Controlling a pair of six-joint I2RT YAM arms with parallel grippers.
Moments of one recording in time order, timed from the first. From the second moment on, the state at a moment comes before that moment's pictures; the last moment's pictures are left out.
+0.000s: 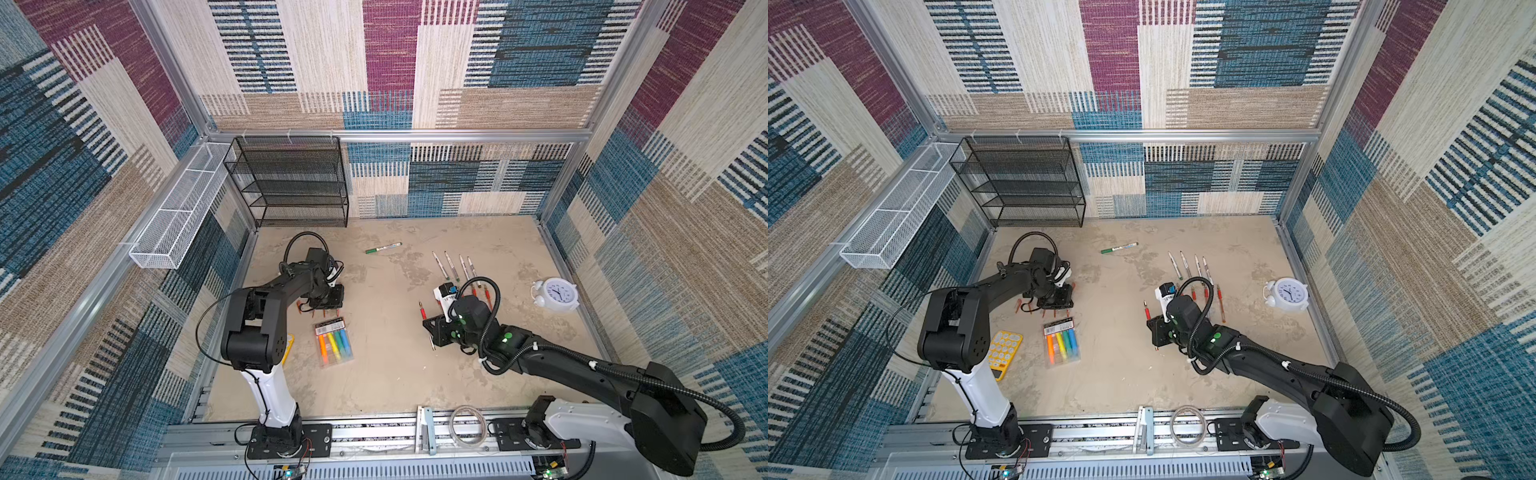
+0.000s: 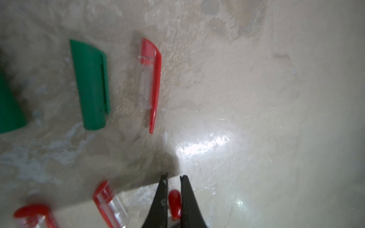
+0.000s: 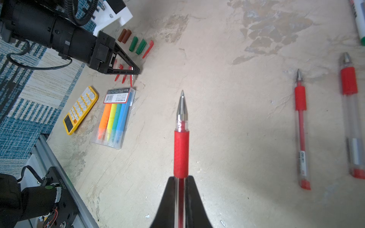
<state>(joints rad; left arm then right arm) -0.13 1.87 1.20 -0.66 0.24 -0.05 0.77 1.19 0.62 -0.07 -0.08 0.54</state>
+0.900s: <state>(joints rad) -0.13 1.24 0.91 -0.56 0.29 -0.02 0.64 1.59 0.89 -0.17 -0.05 0.40</state>
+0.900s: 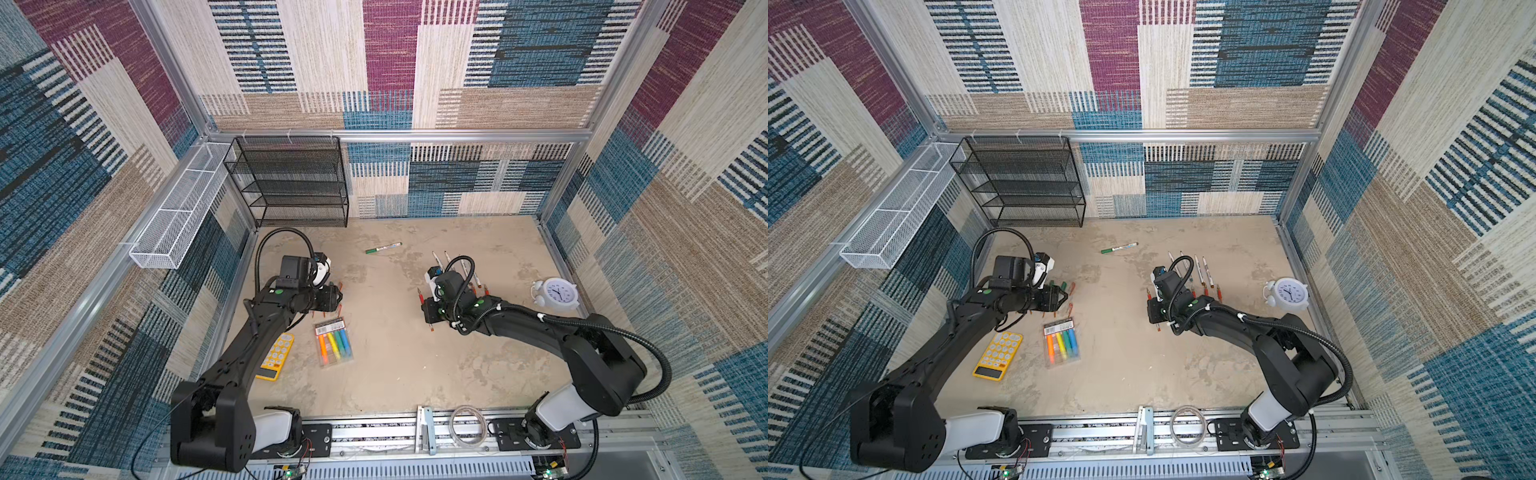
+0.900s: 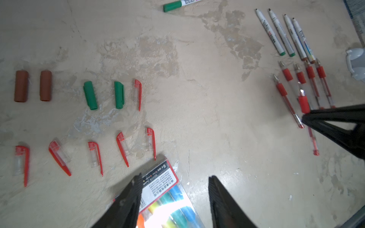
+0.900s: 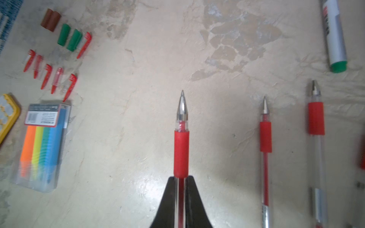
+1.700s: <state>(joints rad) 0.10 0.99 0.77 -0.43 0.45 -0.03 0.59 1.78 0.98 -0.22 0.00 0.38</state>
